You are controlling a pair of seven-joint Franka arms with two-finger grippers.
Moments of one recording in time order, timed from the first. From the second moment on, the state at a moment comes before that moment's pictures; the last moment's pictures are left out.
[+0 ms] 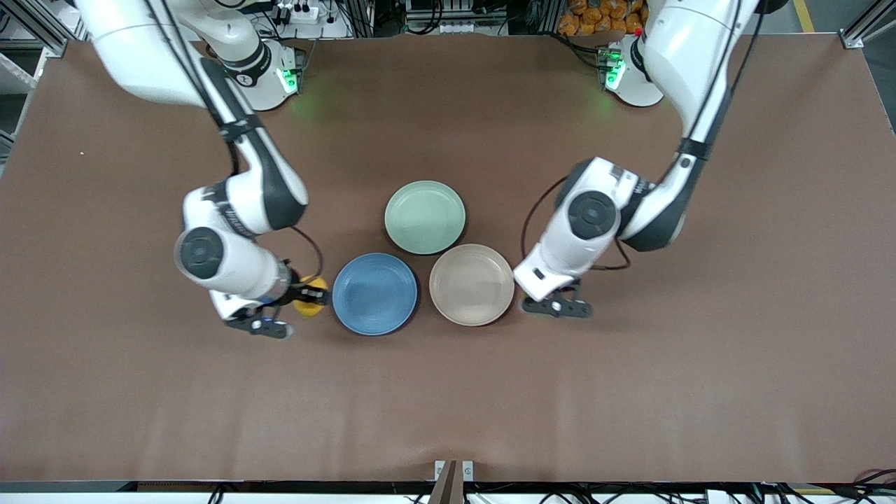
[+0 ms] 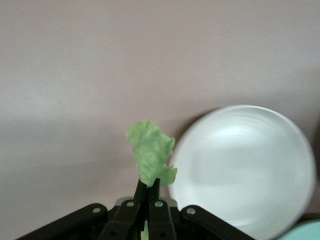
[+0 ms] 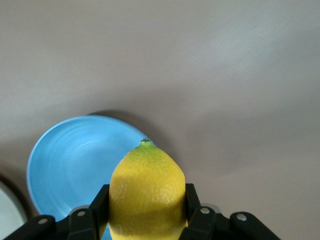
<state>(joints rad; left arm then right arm) -0.45 0.60 -0.15 -1.59 0.07 2.25 -0.56 0.26 0.59 0.12 -1.61 0.06 2.16 0.58</state>
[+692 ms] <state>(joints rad) -0.53 0.72 -0.13 -1.52 0.08 2.27 -0.72 0.37 0.75 0.12 -1.53 0.06 2.19 0.73</state>
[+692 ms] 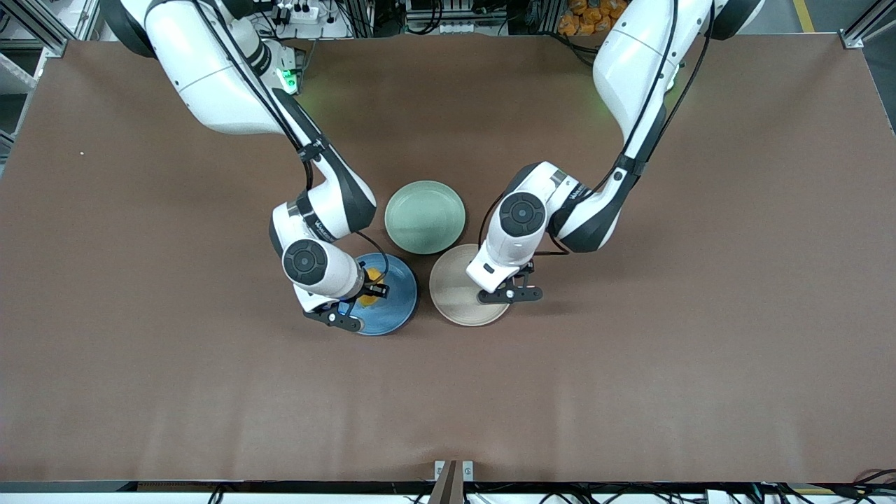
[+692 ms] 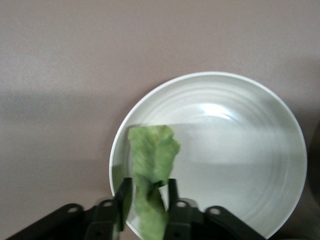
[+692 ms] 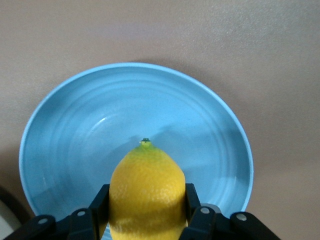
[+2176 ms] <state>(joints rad) -0.27 0.20 -0.08 -1.48 0.17 1.78 -0.44 -0.10 0.22 -0.03 -1.38 0.05 1.59 0.00</state>
